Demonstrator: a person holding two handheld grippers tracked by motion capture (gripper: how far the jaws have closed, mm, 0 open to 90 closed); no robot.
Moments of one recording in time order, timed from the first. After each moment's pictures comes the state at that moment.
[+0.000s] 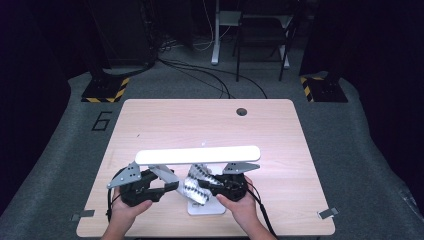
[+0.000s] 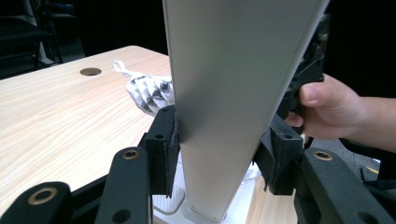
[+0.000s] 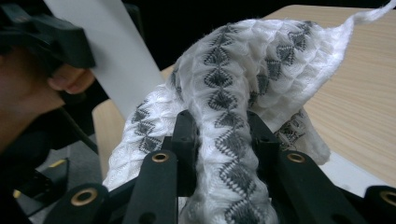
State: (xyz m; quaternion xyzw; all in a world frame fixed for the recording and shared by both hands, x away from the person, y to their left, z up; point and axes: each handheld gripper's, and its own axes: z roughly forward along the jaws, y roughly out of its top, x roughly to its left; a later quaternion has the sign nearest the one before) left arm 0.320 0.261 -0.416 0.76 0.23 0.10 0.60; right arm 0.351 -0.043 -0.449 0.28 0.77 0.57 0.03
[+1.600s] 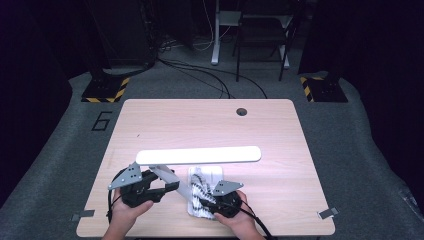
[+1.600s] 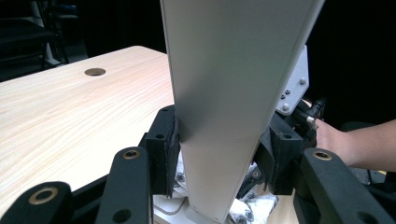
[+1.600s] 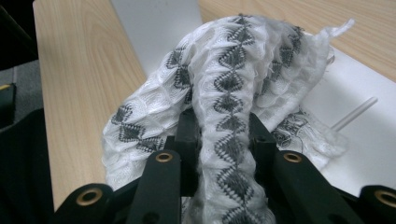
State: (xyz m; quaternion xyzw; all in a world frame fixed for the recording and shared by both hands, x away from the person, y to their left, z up) left arm 0.318 0.258 -0.416 0.76 0.23 0.11 0.60; right arm 0.330 -0.030 -0.511 0.25 0.85 0.45 0.08
